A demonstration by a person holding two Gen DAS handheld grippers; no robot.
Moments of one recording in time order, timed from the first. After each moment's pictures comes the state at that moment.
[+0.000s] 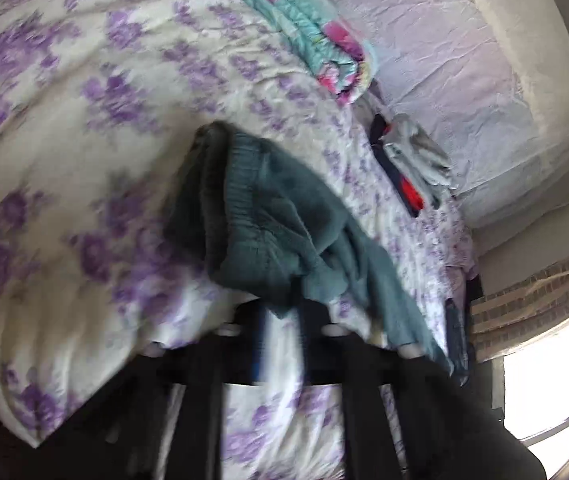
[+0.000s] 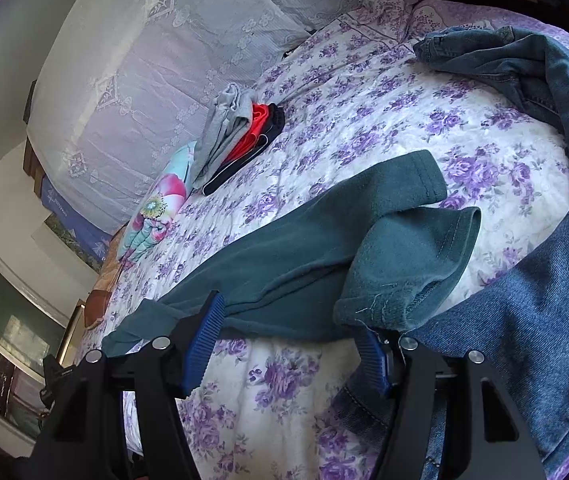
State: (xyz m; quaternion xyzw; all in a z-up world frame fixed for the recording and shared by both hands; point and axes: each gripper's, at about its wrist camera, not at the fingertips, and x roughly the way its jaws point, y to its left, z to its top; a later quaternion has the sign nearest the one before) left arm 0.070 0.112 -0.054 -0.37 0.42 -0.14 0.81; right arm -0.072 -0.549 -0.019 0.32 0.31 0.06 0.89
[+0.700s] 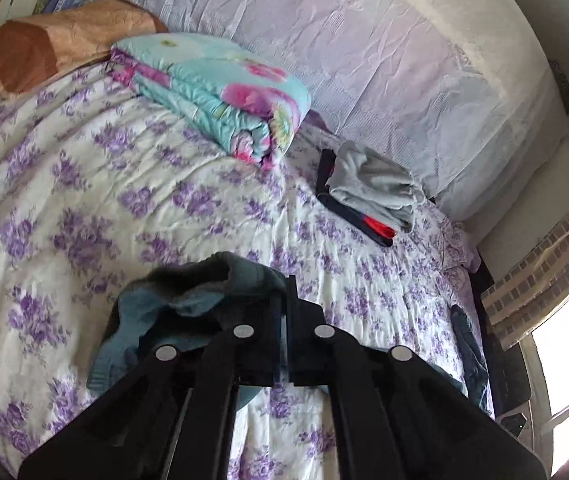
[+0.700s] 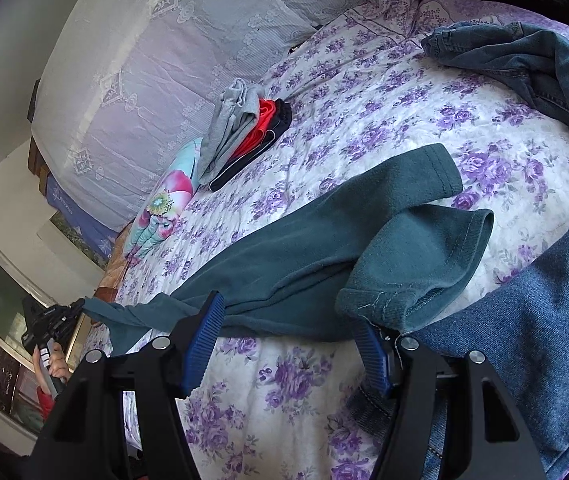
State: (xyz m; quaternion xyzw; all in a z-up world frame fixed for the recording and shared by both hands) left arm 0.143 0.080 0.047 -0.26 0.35 -0.16 0.88; right arm -0.067 -0.547 -0.020 0.32 0.31 0.07 0.89
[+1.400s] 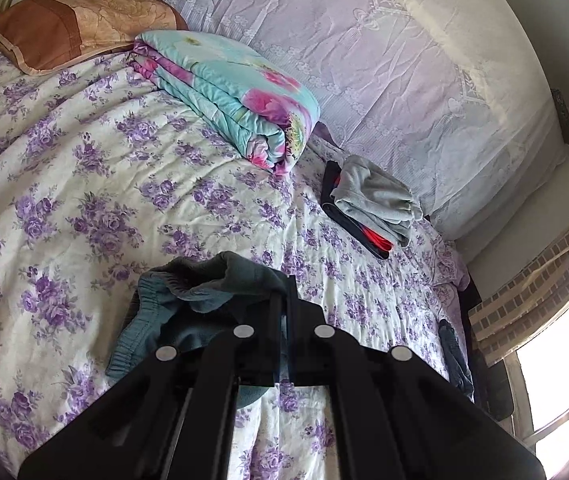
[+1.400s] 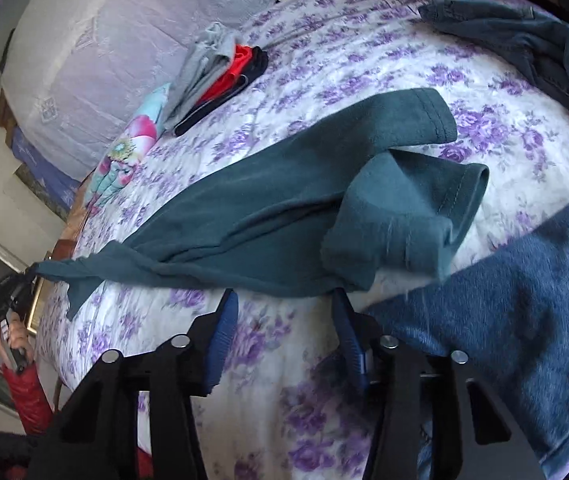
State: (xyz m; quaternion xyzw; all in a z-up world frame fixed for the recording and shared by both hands) left arm 0.131 0.110 0.034 -0.30 0.34 -0.16 0.88; right arm -0.052 -0.539 -0.047 0.27 0.41 0.04 0.87
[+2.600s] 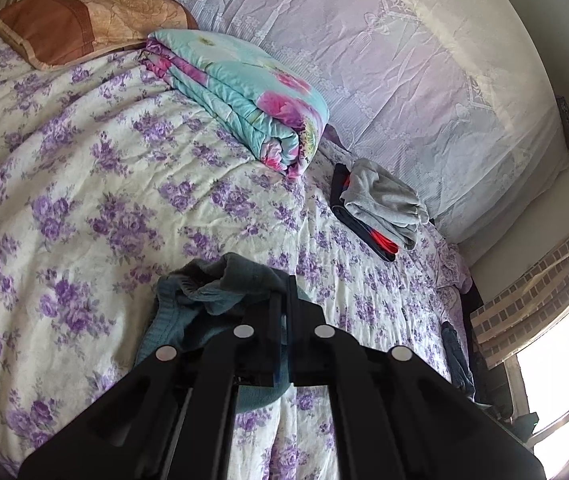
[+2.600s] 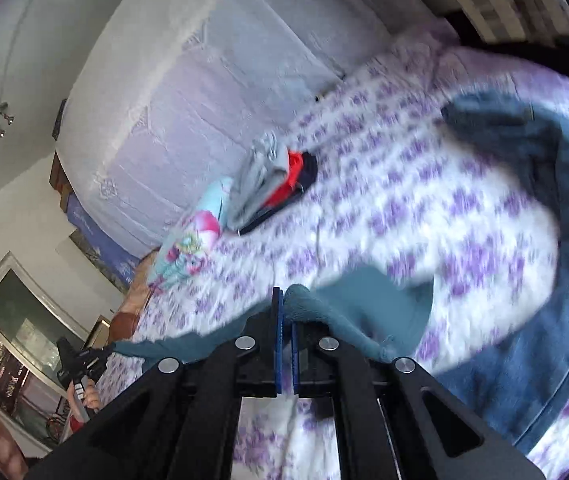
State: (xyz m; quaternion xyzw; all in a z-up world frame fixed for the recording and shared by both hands) left arm 0.136 0.128 0.028 -0.31 0.34 -0.15 0.88; right arm -0.077 -0.569 0.059 0.31 0.24 0.07 0.92
